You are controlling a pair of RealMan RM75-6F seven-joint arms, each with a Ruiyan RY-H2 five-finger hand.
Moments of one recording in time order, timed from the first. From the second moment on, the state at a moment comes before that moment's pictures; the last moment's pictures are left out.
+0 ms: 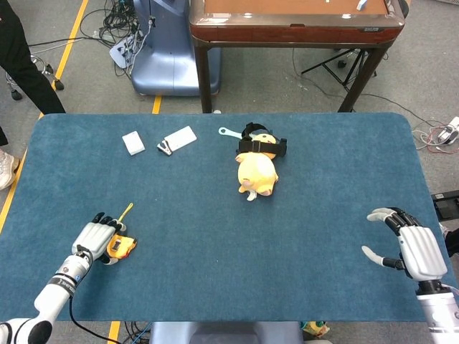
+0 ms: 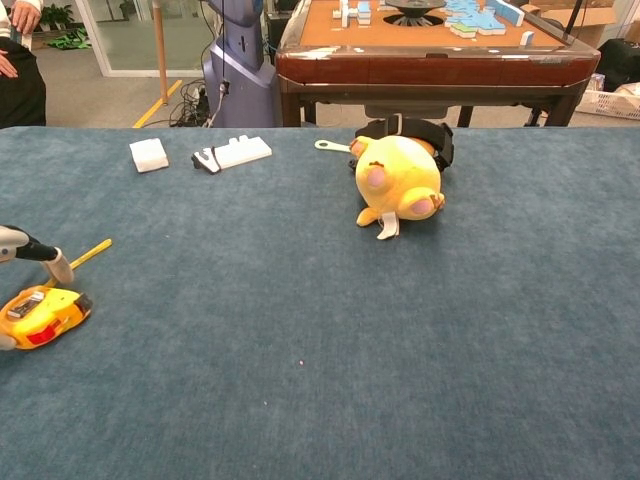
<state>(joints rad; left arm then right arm) -0.59 -1.26 0.06 -1.60 1.04 0.93 0.40 0.11 -1.00 0.06 -1.86 -1.50 1.42 0.06</state>
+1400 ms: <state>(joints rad) -0.51 -1.33 0.00 -1.46 1.34 1.06 0.11 0.15 -0.99 0.08 -1.94 -1.48 1.38 0.01</state>
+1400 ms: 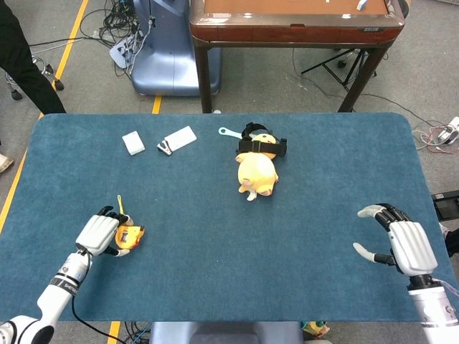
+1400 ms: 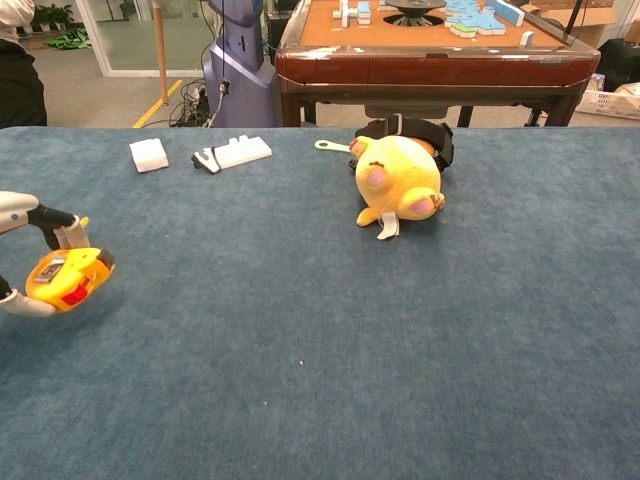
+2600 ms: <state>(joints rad) -0.72 -1.21 -0.25 -1.96 0.92 0.97 0.24 0.77 -1.19 0.33 -2.08 -0.85 0.96 -0.23</state>
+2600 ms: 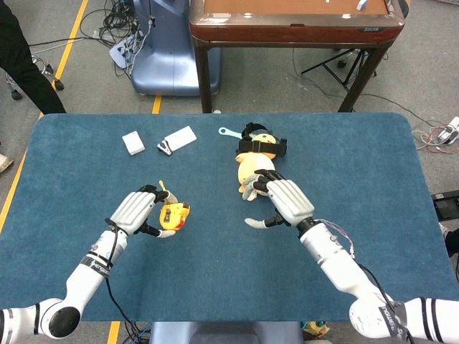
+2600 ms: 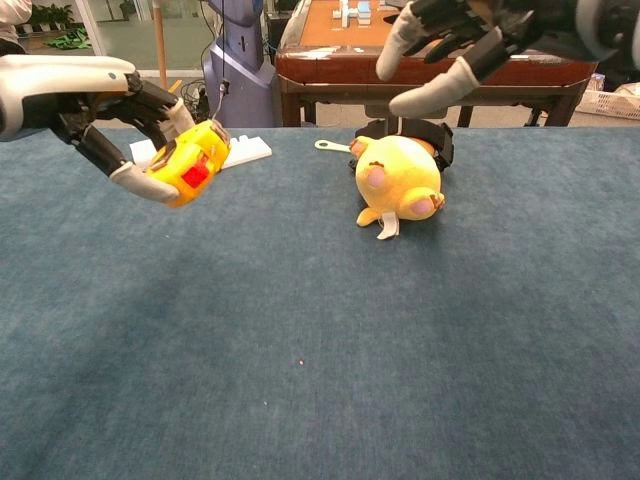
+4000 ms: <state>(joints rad) -0.79 -1.25 -0.24 -2.01 0.83 1.05 0.29 1.14 -1.43 0.36 -1.90 -0.47 1.00 -0.41</state>
